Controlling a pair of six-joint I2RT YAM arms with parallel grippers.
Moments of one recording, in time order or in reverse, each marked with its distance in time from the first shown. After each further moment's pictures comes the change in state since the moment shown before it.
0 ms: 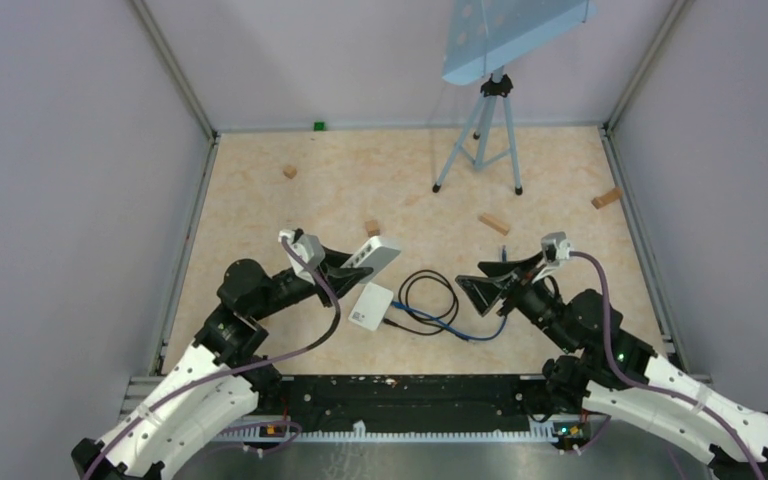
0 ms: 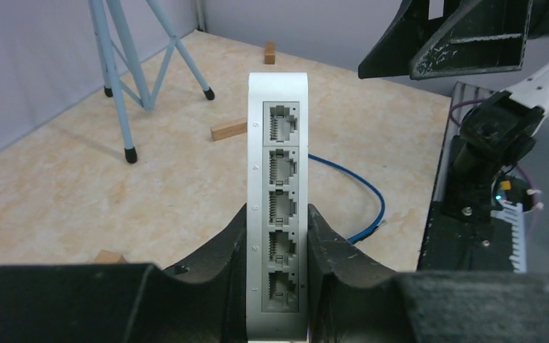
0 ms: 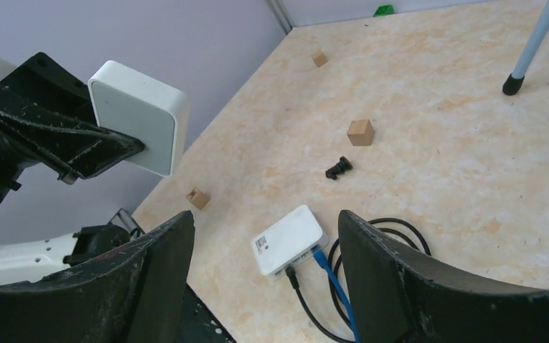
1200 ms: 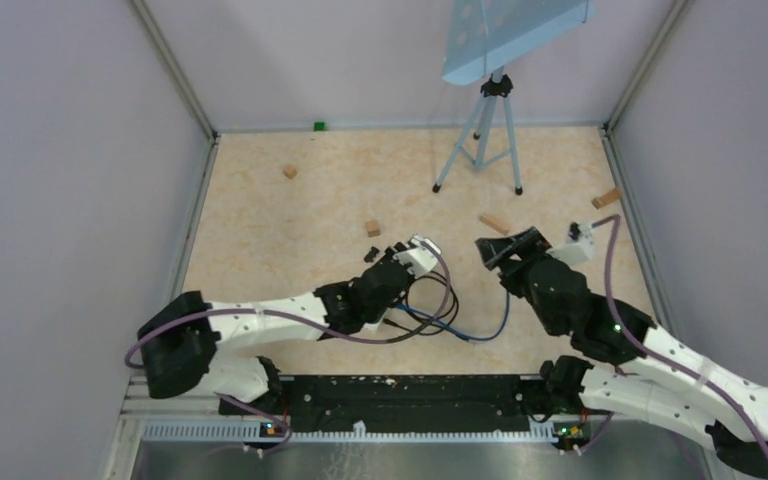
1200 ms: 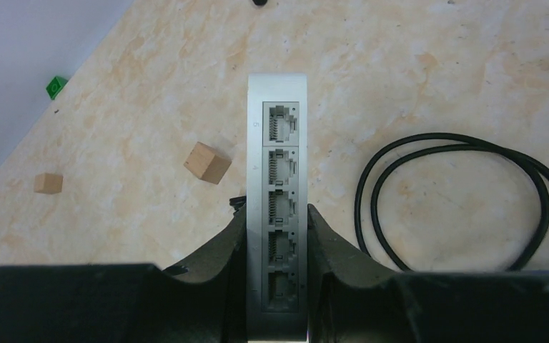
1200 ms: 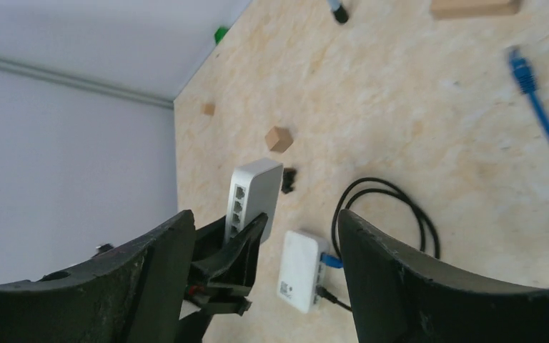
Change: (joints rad) left arm -0.505 0.696 0.152 0.047 -1.089 0.287; right arm 0.000 0.364 0.287 -0.380 0.417 0.741
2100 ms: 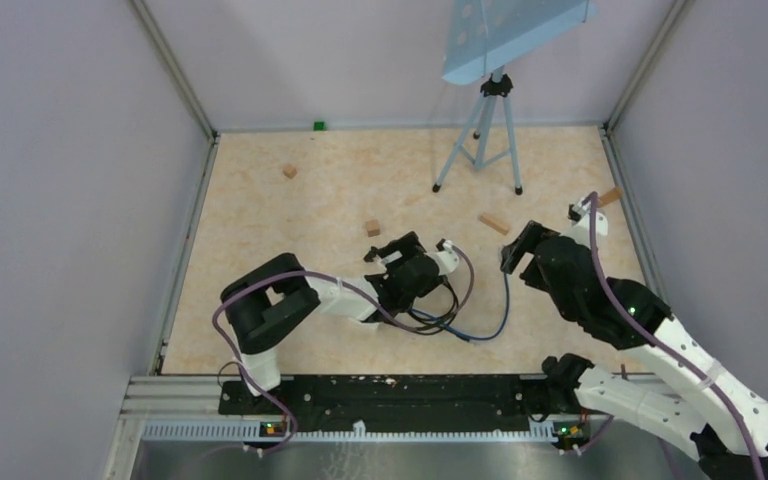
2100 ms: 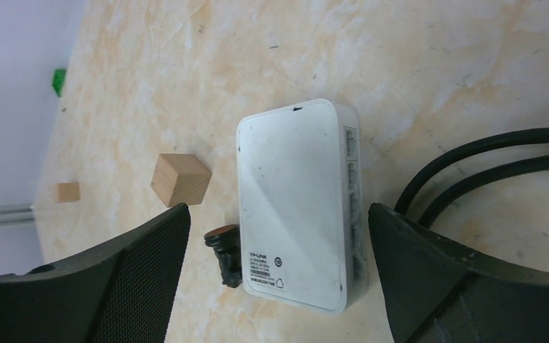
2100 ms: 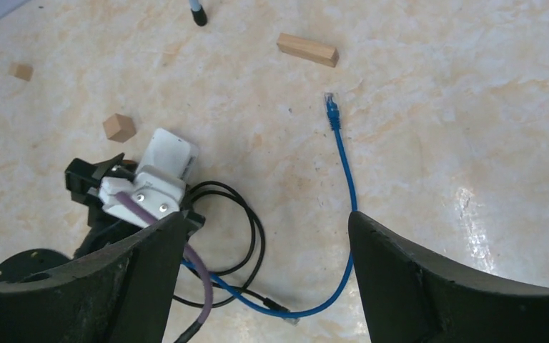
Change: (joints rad) left arm 0.071 0.565 0.152 0.212 -0.109 0.208; right arm -0.141 0.004 0.193 -0.455 0.018 -0.333
